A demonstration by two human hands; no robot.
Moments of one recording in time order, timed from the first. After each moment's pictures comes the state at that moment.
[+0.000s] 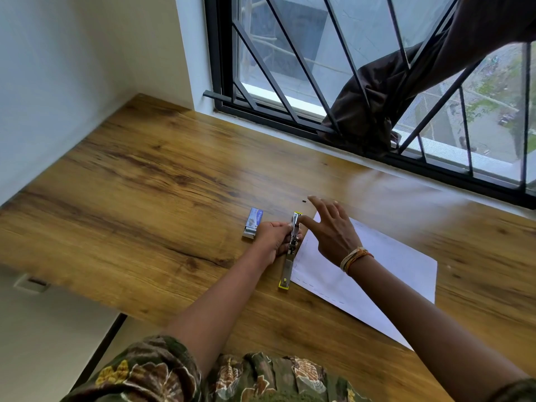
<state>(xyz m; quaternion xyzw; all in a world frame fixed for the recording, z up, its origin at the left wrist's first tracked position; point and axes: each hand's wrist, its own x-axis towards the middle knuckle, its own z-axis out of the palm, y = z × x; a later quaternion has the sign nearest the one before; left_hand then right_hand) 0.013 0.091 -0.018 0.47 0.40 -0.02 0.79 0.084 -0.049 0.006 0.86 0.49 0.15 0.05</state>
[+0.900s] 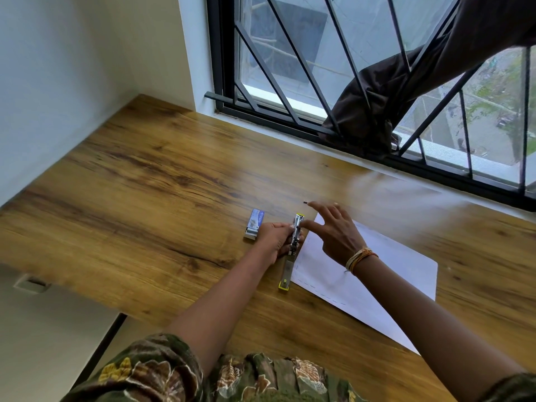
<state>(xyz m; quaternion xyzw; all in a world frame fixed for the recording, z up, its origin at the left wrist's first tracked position) 0.008 0.092 -0.006 0.47 0.39 -0.03 0.79 0.095 -0.055 0.000 0.83 0.53 0.15 0.04</state>
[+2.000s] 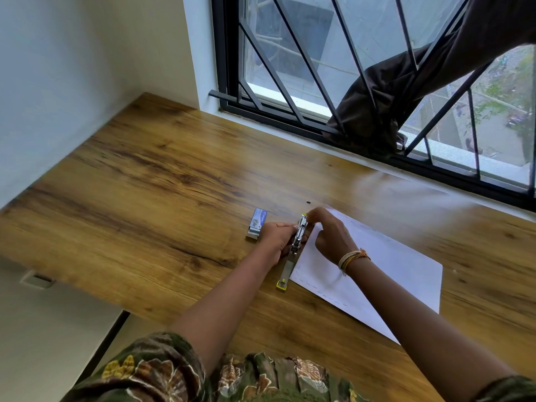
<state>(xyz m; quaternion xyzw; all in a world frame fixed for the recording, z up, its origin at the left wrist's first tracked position) 0.011 0.090 -0.007 0.48 0.42 -0.03 0.77 0.084 -0.039 -0.003 0.88 0.37 -0.04 -0.29</state>
